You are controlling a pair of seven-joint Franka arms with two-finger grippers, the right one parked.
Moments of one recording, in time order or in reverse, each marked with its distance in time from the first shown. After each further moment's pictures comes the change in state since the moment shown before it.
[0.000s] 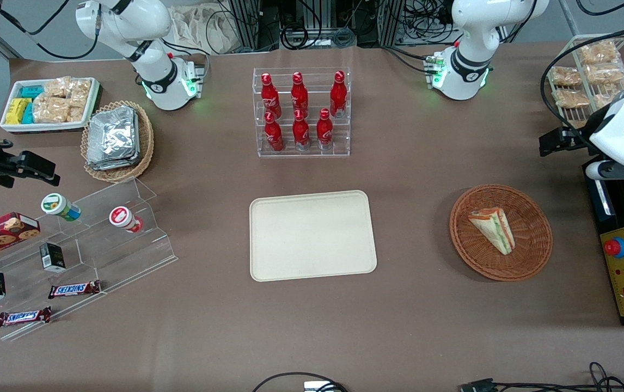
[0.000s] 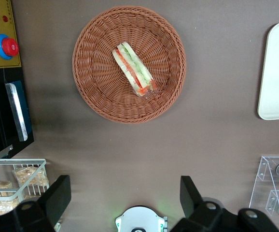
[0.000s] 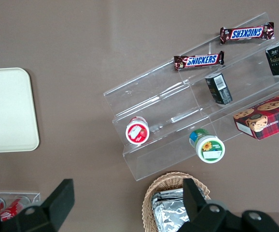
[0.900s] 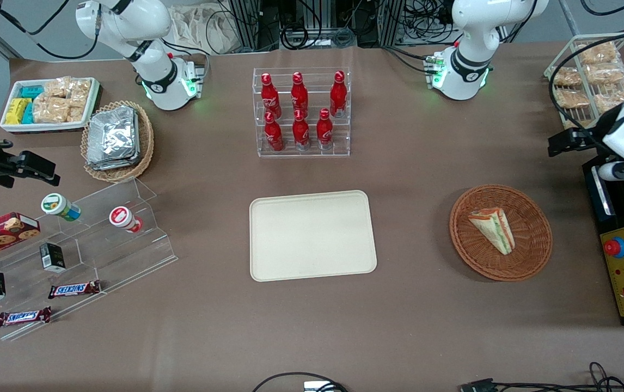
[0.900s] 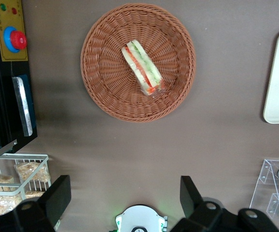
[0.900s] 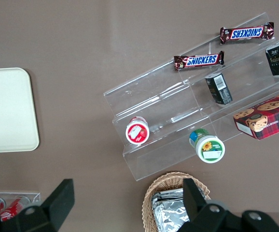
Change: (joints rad) arm 0.048 0.009 0.004 0.000 0.001 -0.005 0.003
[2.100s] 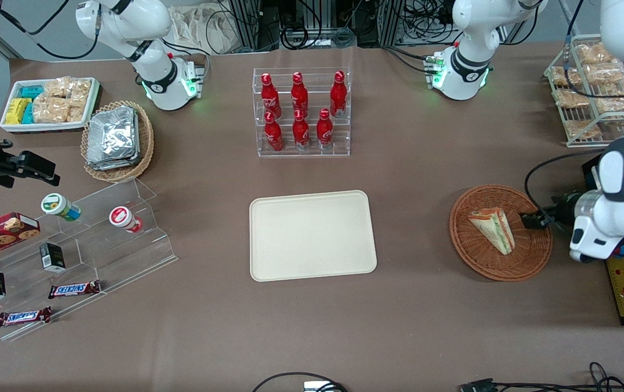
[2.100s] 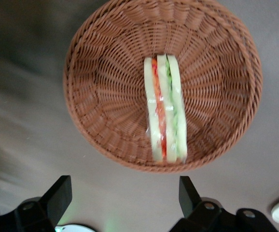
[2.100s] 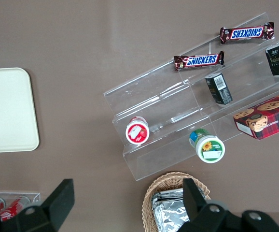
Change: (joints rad) arm 0.031 0.412 0.008 0.000 -0.009 0.231 -0.421
